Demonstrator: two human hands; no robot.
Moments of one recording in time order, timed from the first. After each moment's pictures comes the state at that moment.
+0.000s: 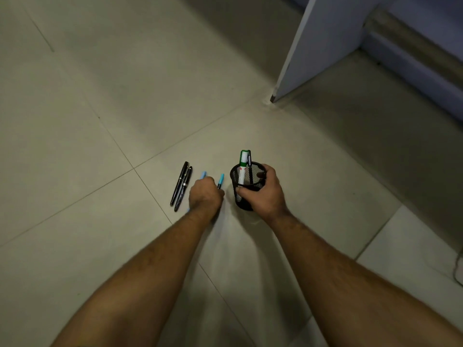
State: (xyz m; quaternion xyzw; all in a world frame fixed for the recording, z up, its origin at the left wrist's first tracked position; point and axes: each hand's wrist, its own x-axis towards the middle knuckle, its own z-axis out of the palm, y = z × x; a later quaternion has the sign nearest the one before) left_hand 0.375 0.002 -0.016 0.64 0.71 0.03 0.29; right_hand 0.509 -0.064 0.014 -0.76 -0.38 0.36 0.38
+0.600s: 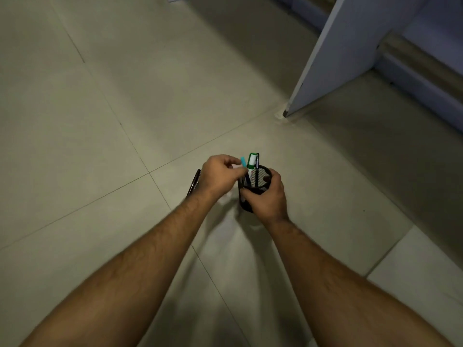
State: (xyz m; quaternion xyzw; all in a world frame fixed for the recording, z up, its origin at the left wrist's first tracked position) left_hand 0.369 0.035 0.053 0.56 0.60 0.30 0.48; right_hand 0.492 -0.047 0.022 -0.77 -0.38 0.33 0.40
